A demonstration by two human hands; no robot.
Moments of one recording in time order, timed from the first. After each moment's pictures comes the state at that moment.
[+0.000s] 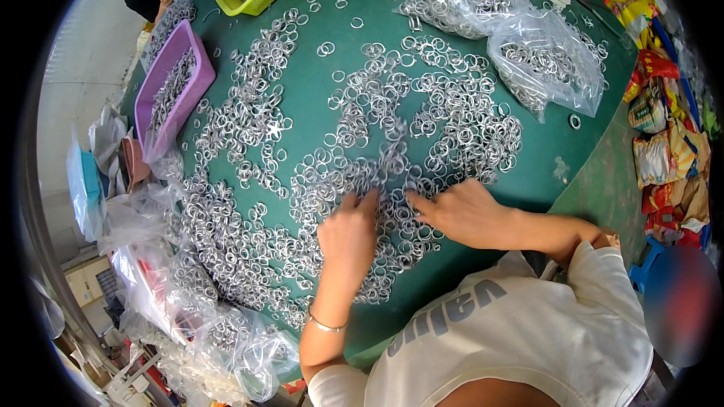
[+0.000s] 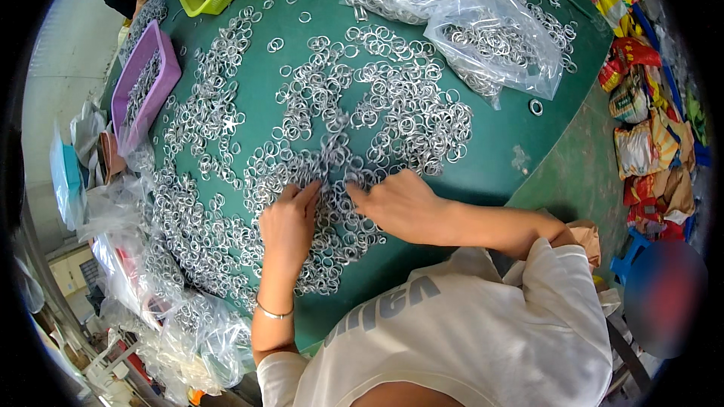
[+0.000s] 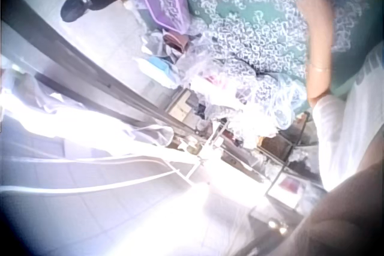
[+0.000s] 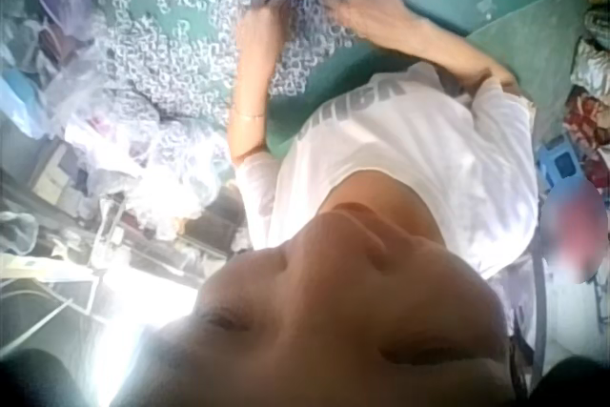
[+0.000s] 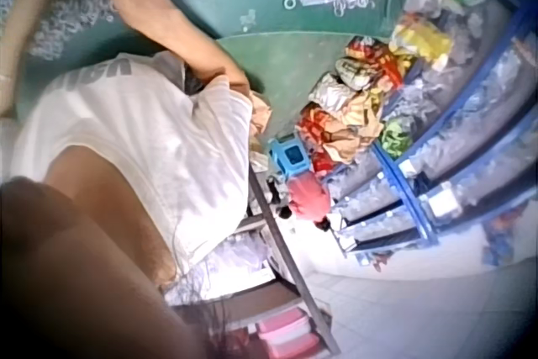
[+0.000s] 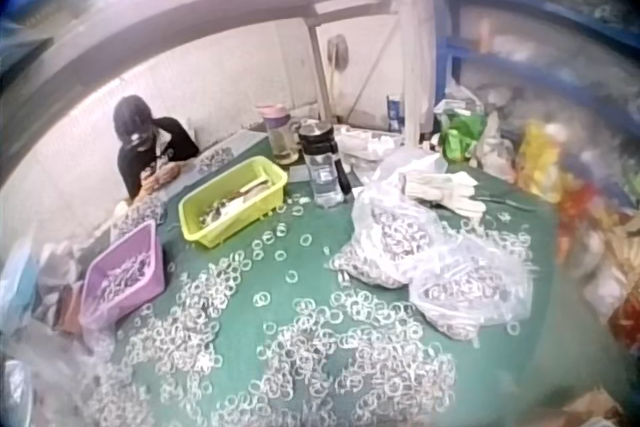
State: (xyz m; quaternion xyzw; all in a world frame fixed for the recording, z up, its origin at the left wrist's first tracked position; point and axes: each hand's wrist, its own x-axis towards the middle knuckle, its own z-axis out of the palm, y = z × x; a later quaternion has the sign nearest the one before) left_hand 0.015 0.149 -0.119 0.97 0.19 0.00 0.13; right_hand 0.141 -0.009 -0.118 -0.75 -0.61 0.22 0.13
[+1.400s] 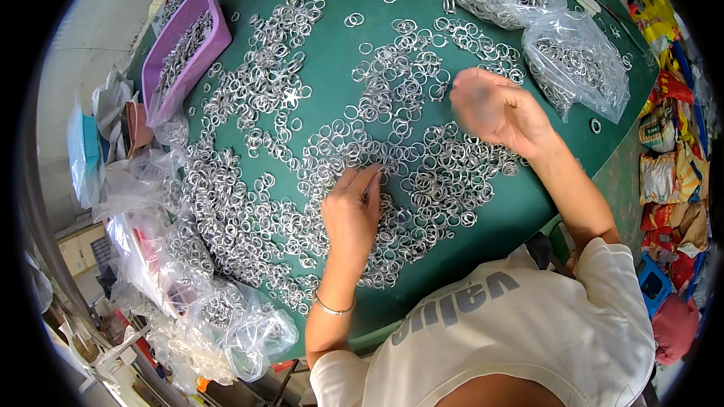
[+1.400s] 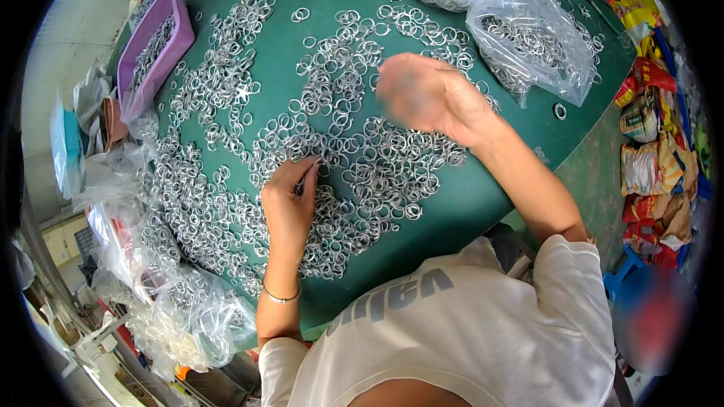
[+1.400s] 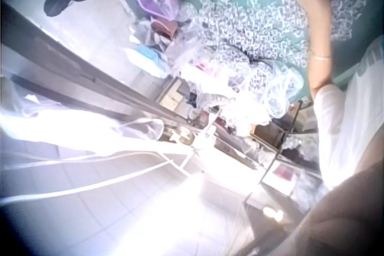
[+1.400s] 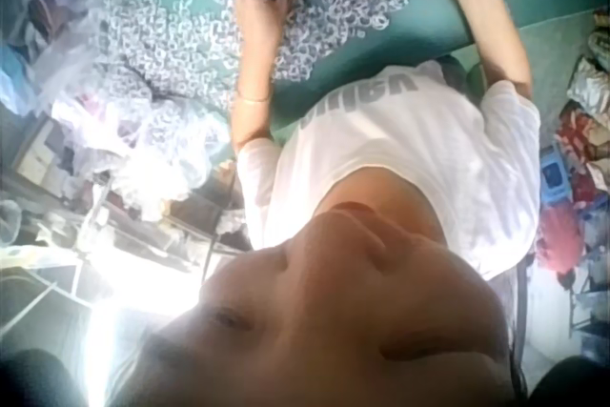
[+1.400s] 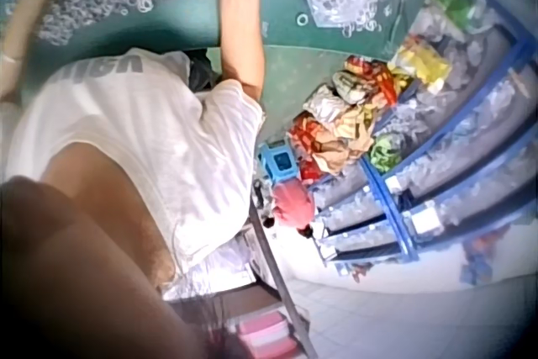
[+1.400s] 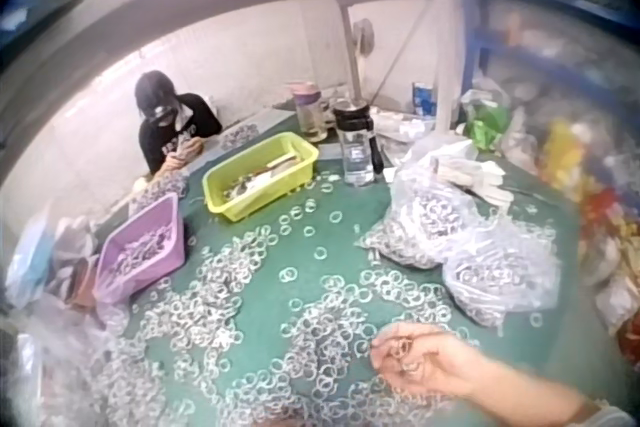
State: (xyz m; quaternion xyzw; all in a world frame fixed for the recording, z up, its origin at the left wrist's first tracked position) left_hand 0.008 0.159 -0.130 0.91 0.24 0.17 0.28; right_hand 0.220 0.016 -0.114 -0.40 -0.03 0.56 0.72
